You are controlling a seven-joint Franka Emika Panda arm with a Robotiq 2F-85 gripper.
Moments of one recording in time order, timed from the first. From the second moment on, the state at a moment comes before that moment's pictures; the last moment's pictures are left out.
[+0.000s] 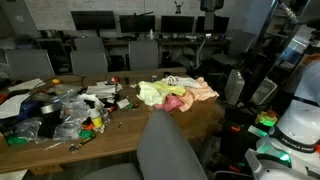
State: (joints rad) arm 0.00 -0.44 -0.11 -2.18 0.02 1.58 -0.22
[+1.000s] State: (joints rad) arm -0.01 -0.39 -0.11 -2.15 0.00 1.61 -0.22
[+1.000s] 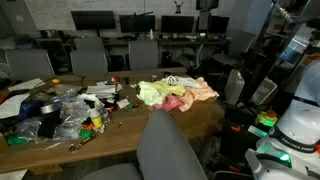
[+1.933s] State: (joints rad) arm -0.07 -0.06 -0.11 -2.00 0.00 1.84 -0.13
